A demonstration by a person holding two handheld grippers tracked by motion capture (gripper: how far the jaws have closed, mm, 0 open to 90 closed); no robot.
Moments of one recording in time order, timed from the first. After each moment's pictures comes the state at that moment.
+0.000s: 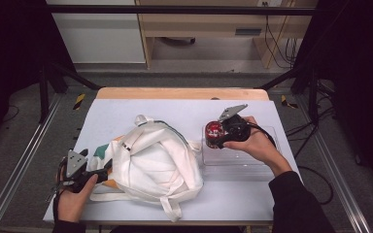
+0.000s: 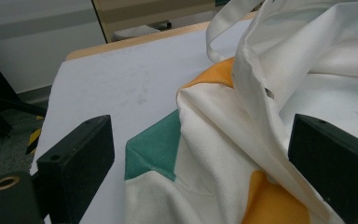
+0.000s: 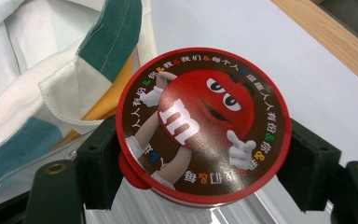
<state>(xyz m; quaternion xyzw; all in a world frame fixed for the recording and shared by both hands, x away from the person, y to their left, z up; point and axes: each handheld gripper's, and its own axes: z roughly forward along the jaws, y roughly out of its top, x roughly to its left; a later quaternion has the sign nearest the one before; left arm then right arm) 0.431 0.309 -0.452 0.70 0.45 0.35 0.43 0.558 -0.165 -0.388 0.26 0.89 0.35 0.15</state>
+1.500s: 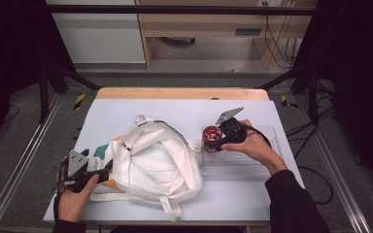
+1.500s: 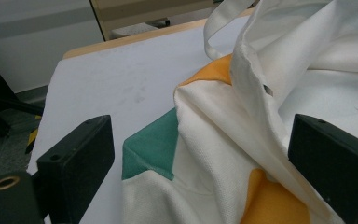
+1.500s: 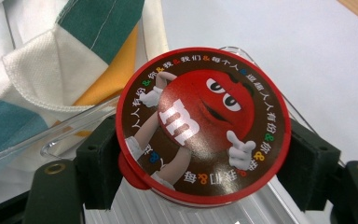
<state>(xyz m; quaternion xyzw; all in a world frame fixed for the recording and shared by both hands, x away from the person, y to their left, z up) 0.432 0.307 -0.453 0.71 0.45 0.35 0.42 0.572 -0.163 -0.417 0.26 0.89 0.35 0.10</state>
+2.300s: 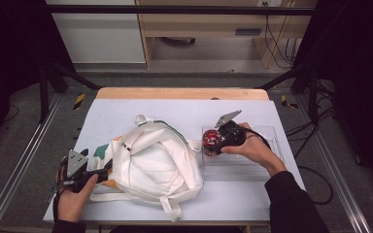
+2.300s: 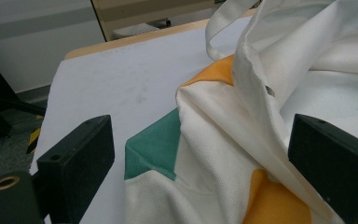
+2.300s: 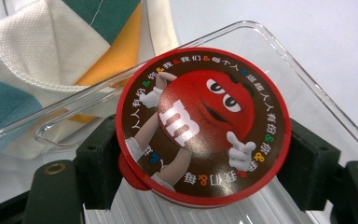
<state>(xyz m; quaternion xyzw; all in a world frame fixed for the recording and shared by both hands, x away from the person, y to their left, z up) 0.432 0.309 -0.452 0.71 0.45 0.35 0.42 0.570 -0.162 -0.428 0.25 0.90 0.34 0.09</state>
